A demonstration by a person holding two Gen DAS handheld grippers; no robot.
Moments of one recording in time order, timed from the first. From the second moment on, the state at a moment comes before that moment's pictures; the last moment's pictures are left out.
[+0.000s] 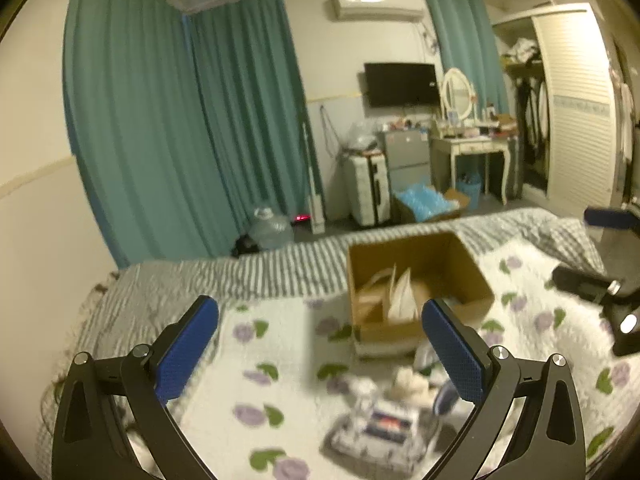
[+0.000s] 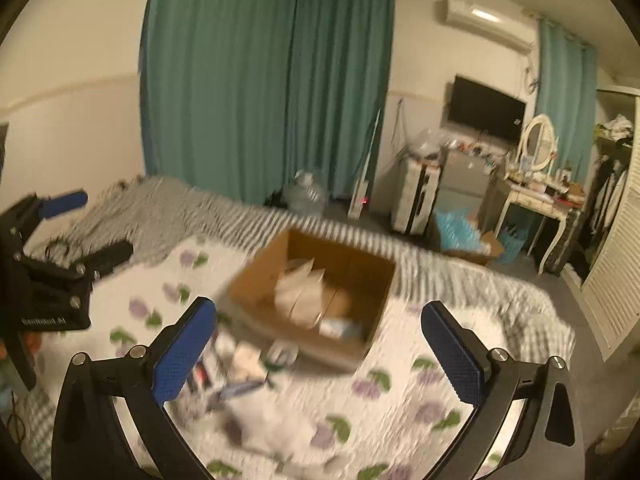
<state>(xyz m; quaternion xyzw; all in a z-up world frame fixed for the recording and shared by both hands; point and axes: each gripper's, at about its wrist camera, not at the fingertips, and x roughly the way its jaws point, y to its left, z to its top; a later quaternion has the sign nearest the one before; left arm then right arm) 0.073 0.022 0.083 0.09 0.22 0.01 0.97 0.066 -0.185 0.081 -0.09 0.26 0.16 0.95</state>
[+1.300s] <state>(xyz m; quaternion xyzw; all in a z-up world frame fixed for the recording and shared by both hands) 0.088 -0.019 -0.134 0.07 0.44 -0.04 0.90 0.104 -0.184 -0.093 -0.04 0.41 0.18 0.89</state>
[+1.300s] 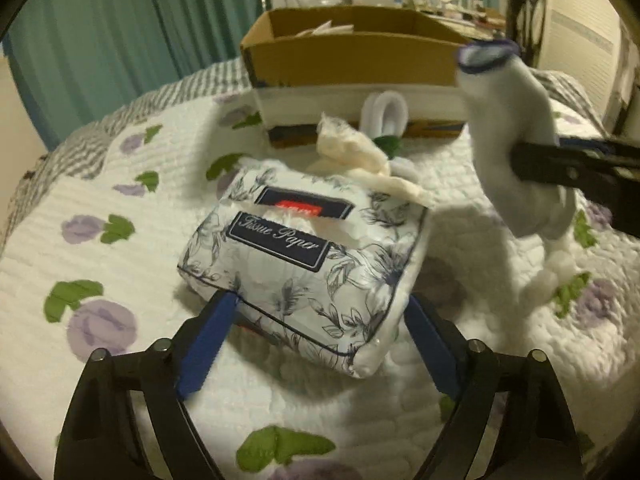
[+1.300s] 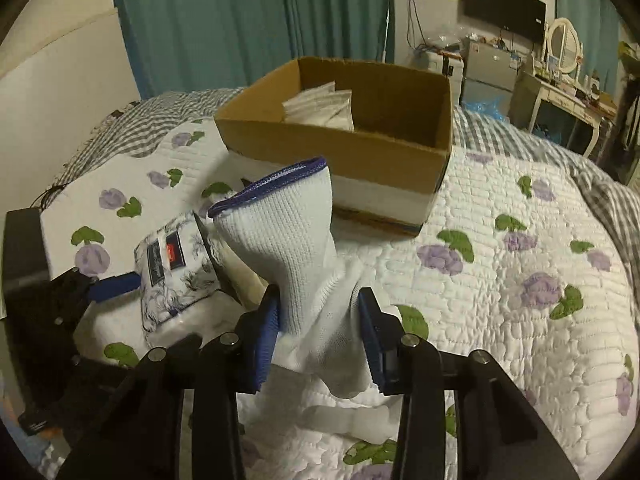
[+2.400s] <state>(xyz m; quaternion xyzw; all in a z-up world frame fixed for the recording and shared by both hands) 0.072 -0.025 0.006 0.05 0.31 -0.10 0.94 0.089 -0.188 -0.007 -0.05 0.34 0.16 0.93</state>
